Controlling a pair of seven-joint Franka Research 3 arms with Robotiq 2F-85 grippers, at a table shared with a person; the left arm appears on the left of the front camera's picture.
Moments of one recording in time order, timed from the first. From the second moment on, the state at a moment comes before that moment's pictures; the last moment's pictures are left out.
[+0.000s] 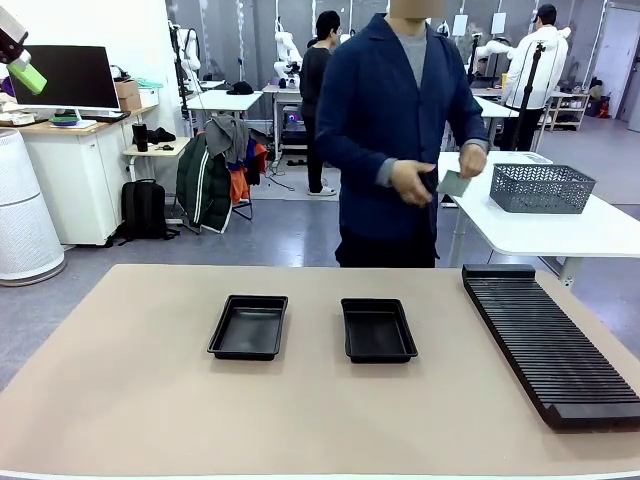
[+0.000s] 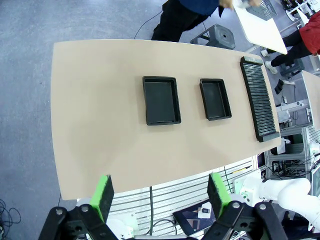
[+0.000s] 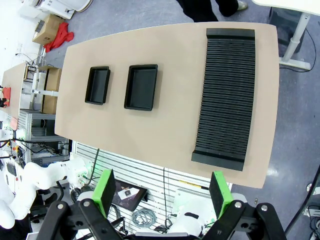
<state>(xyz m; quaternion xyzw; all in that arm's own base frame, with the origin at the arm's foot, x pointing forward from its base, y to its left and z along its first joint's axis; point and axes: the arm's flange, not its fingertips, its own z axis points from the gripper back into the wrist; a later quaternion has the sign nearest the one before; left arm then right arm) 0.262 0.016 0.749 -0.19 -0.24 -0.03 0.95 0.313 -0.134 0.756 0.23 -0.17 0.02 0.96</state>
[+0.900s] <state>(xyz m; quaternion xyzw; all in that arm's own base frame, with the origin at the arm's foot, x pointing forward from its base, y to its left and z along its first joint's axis) 0.262 0.016 0.749 -0.19 -0.24 -0.03 0.95 0.313 -0.134 0.756 0.23 -0.17 0.02 0.96</state>
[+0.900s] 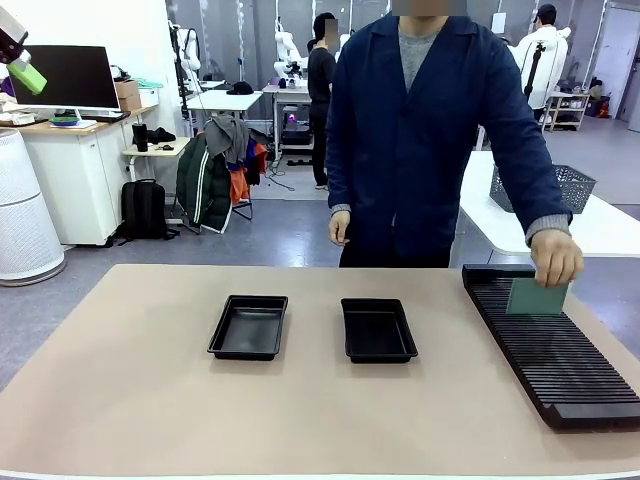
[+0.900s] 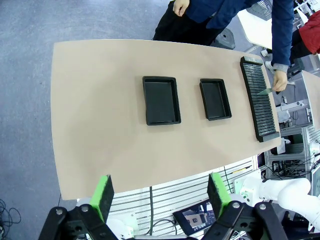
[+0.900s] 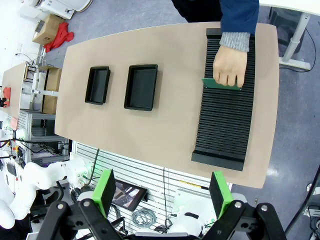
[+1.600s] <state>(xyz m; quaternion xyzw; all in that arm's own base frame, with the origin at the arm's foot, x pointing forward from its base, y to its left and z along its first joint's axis) 0.262 0.016 0.749 -0.19 -0.24 -0.03 0.95 0.313 -0.134 0.756 0.23 -0.17 0.02 0.96</state>
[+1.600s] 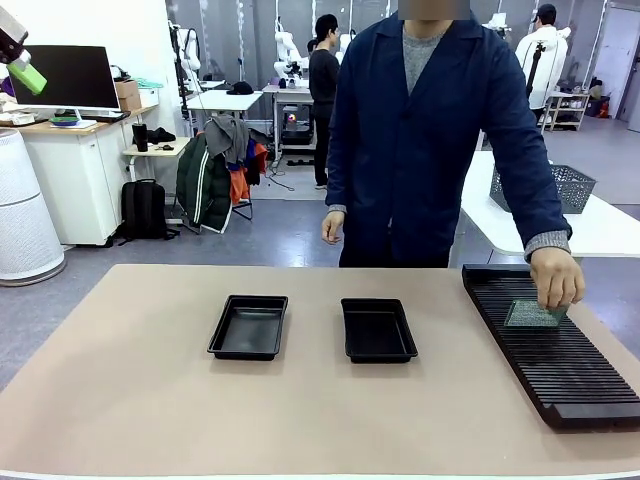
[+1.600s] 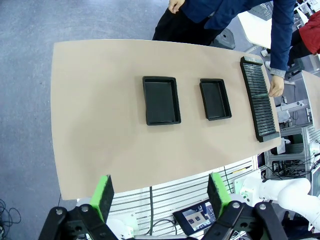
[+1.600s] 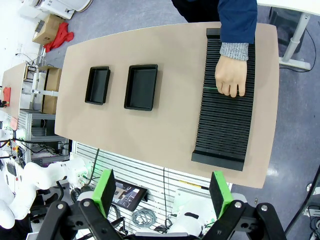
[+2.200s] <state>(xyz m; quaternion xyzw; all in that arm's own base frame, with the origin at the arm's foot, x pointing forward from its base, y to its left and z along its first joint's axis) 0.262 0.016 0.749 -0.19 -0.24 -0.03 0.95 0.313 -0.134 0.756 0.23 -0.17 0.02 0.96</state>
